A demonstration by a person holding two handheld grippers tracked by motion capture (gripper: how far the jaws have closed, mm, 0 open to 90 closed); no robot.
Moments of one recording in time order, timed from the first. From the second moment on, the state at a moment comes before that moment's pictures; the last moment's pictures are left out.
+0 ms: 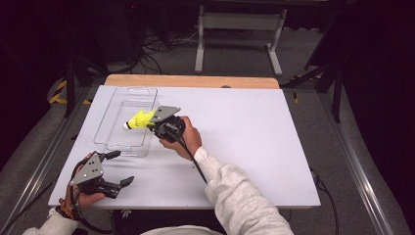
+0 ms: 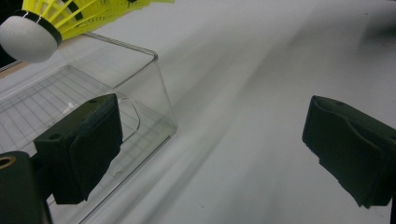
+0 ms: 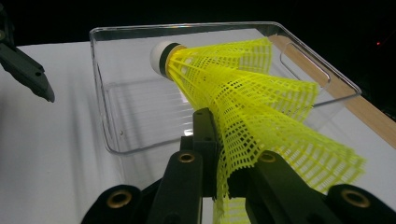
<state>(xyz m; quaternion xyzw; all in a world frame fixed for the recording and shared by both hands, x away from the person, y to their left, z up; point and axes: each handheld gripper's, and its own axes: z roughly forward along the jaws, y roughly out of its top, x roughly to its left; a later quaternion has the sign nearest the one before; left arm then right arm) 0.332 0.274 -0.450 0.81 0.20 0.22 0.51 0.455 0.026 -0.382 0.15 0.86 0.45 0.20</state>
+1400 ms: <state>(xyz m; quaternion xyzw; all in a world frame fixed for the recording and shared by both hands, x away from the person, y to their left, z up) 0.331 0.275 -0.450 0.81 0.20 0.21 0.51 0.471 0.102 -0.394 0.11 0.90 0.39 0.16</state>
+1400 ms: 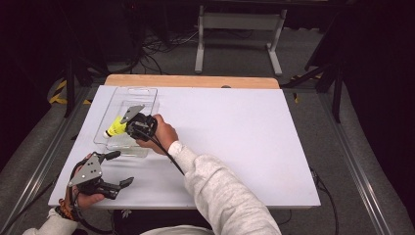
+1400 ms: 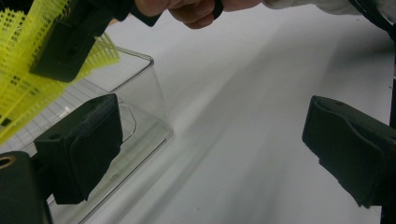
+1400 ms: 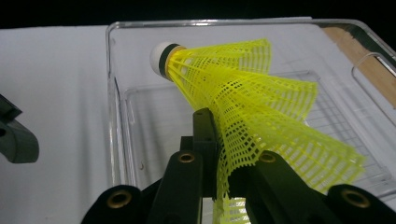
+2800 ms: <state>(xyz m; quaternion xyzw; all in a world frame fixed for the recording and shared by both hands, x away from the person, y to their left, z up) 0.331 0.275 -0.451 0.81 0.20 0.21 0.51 0.474 0.103 -0.411 0.12 0.92 0.34 0.14</state>
